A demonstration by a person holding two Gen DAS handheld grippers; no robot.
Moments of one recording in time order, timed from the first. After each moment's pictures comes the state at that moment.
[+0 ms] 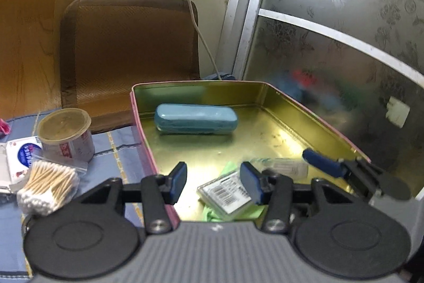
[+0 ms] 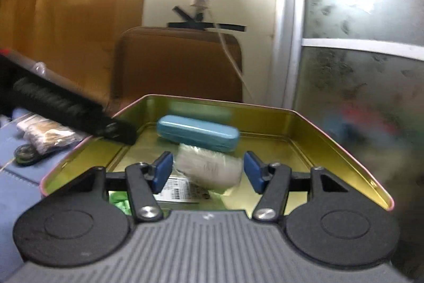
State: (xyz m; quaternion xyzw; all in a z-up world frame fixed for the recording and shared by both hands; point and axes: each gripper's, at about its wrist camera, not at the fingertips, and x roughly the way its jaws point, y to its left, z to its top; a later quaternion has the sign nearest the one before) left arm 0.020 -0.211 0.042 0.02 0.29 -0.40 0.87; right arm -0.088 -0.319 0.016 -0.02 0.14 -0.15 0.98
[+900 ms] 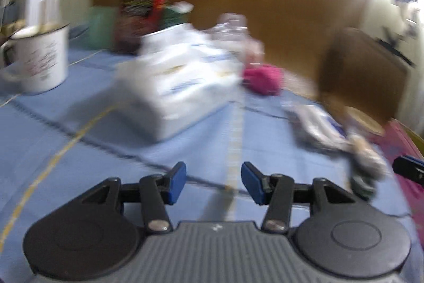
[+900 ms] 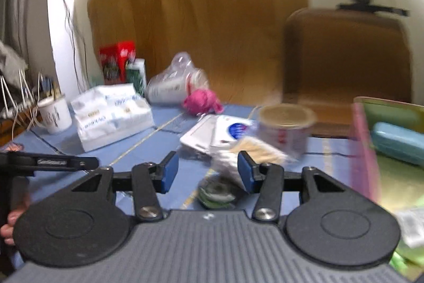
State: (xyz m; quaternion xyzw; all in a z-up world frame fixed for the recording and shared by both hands) left arm 0.057 0.111 -0.029 -0.14 0.30 -0.06 0.94; right arm 0.029 -0.156 0.028 0.01 0.21 0.14 0.97
